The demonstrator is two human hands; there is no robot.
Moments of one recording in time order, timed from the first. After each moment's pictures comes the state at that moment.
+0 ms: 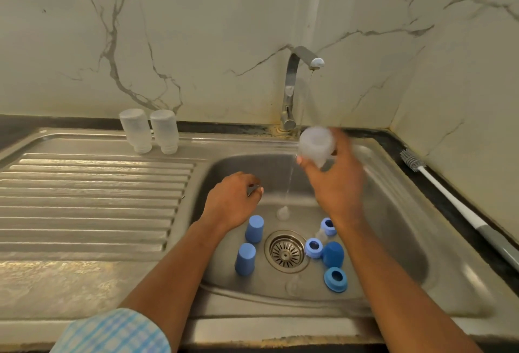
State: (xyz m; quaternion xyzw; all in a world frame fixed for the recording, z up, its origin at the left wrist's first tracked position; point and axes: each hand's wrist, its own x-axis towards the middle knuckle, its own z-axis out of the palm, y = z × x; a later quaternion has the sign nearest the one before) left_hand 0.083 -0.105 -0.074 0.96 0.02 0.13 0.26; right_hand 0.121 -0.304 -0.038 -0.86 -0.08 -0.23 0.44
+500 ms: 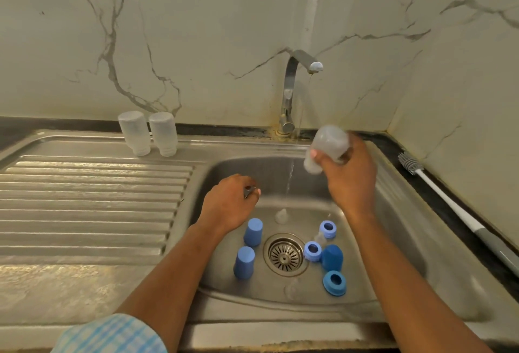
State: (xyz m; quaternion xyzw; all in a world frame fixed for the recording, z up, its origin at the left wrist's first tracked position) left_hand 0.080 -0.105 -0.070 0.96 0.03 0.13 0.27; right_hand 0.124 -0.318 -0.028 -0.81 -0.04 -0.25 0.53
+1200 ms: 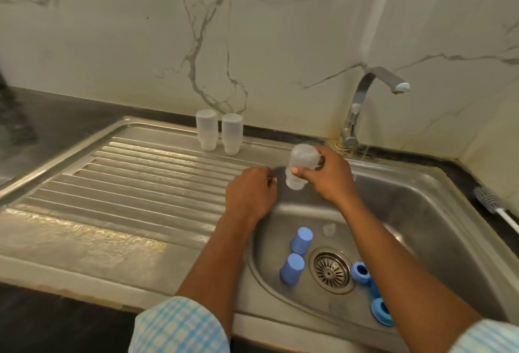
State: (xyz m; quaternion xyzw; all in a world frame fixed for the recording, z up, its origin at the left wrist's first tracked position) left_hand 0.056 -0.048 -0.042 0.94 0.16 0.17 0.25; right_hand 0.139 -0.194 -0.020 -0.87 -0.20 -0.05 0.45
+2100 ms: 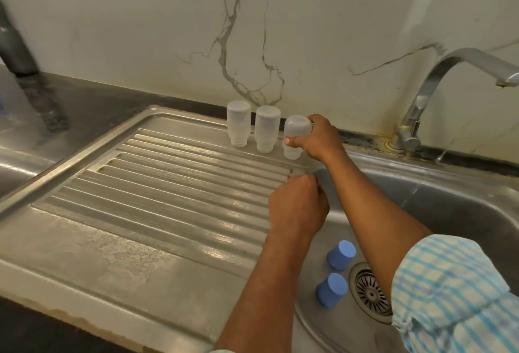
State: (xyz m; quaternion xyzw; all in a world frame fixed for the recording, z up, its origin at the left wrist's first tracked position) left_hand 0.075 -0.051 -0.050 0.93 0.18 0.19 0.26; right_hand 0.223 -0.061 -0.017 -0.89 -0.21 0.02 0.41
